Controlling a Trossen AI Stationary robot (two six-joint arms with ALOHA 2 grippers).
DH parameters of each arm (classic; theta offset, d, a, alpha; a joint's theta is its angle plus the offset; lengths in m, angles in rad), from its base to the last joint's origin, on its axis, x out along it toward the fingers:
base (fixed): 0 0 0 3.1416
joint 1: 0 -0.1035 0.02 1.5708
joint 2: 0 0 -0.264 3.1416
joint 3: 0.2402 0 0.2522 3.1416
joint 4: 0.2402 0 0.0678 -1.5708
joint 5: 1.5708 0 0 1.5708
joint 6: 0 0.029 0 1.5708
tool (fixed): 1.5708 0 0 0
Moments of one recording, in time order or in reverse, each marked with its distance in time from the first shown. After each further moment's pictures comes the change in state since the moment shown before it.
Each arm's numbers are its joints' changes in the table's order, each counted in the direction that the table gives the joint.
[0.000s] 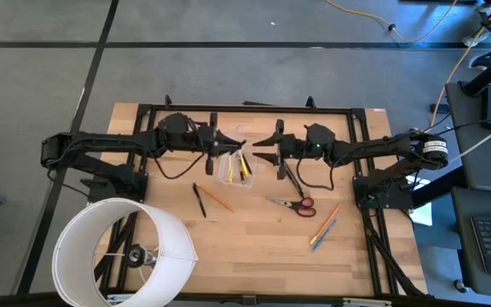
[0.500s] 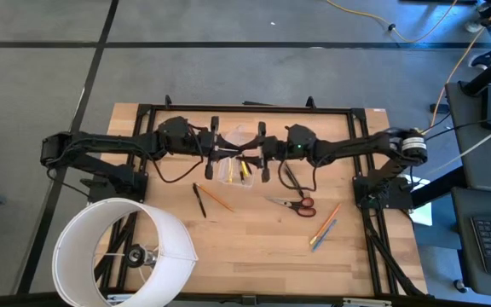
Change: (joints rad) left arm 0.034 0.000 0.000 0.000 -0.009 0.044; right arm -0.031 0.185 0.193 0.037 -0.026 0.007
